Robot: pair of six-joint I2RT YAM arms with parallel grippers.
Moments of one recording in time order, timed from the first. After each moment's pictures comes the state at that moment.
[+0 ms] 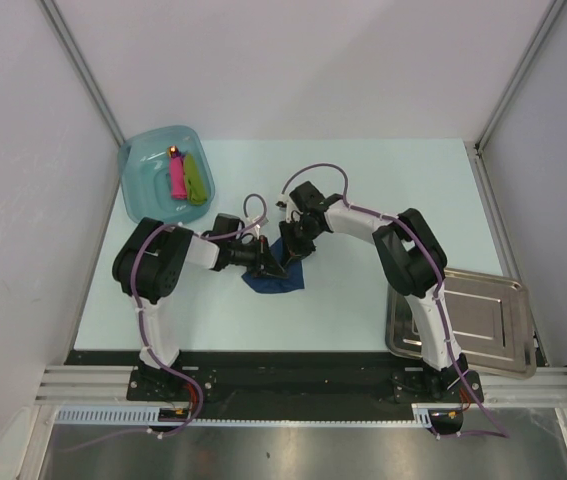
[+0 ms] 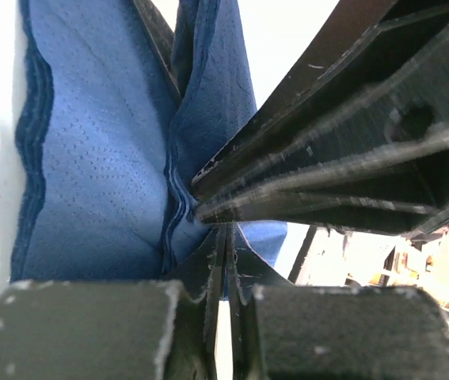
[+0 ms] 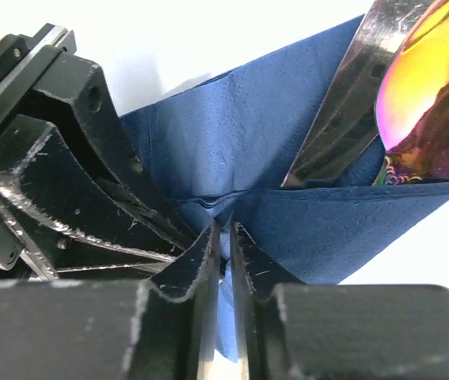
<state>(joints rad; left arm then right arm) -0.34 1.97 0.82 0.29 0.93 -0.59 0.64 2.21 1.62 -0.55 -0.49 0.34</state>
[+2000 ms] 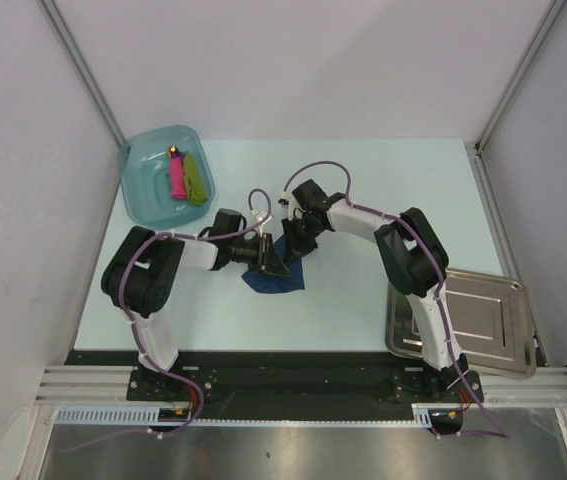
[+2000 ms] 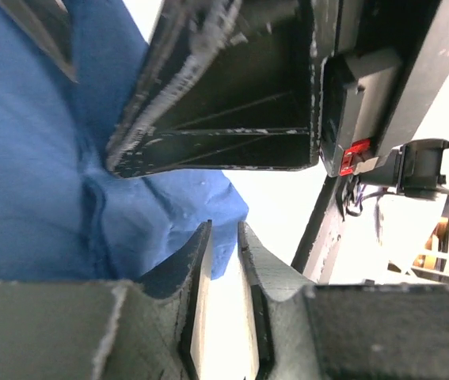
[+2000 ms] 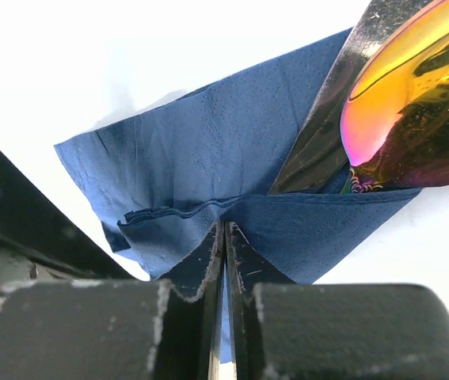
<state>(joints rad) -0.36 1.84 0.81 0.22 0.93 -0.48 0.63 2.21 1.61 -0.53 -0.46 0.32</state>
